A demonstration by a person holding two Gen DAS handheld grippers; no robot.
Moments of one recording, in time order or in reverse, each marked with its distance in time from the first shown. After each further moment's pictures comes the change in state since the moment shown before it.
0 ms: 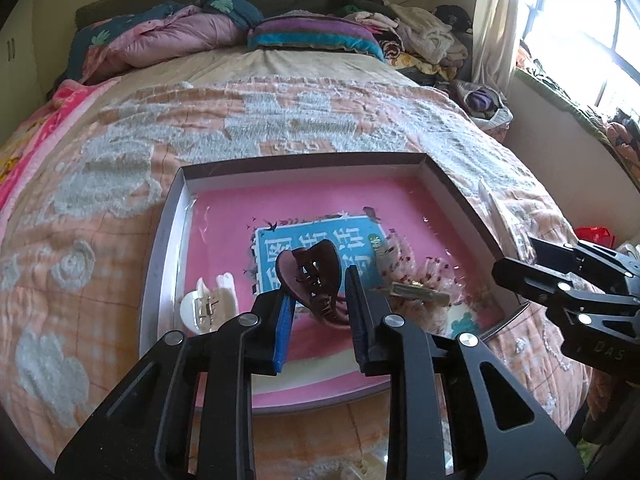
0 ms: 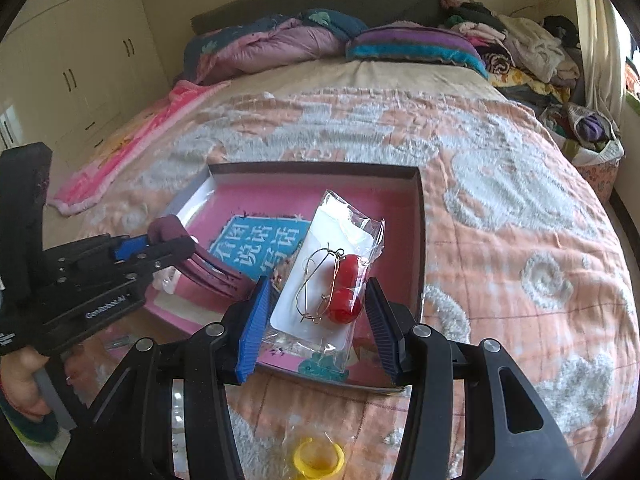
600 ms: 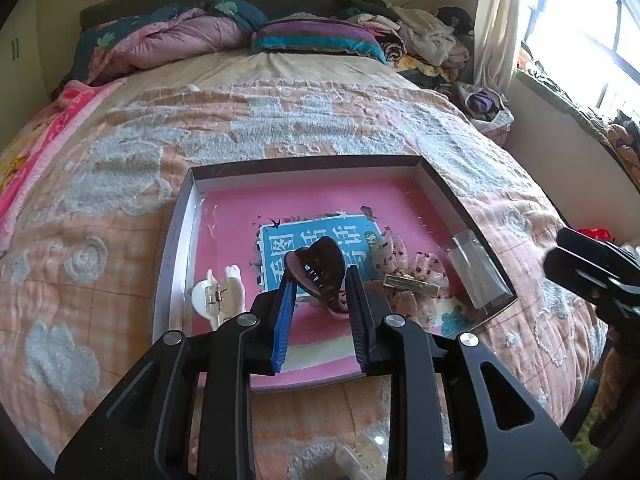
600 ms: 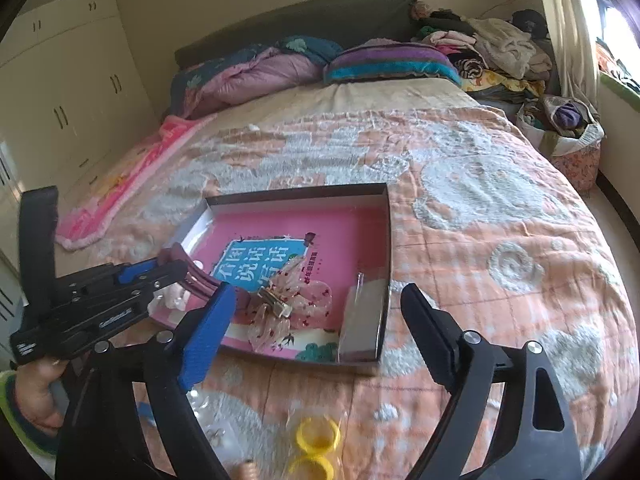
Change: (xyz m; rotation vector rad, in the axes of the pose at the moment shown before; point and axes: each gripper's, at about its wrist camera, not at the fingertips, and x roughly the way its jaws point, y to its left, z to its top) left arm -0.020 -0.003 0.000 0.001 -0.010 0.013; right arm -0.054 -0.015 -0.010 0.098 -0.100 -0.009
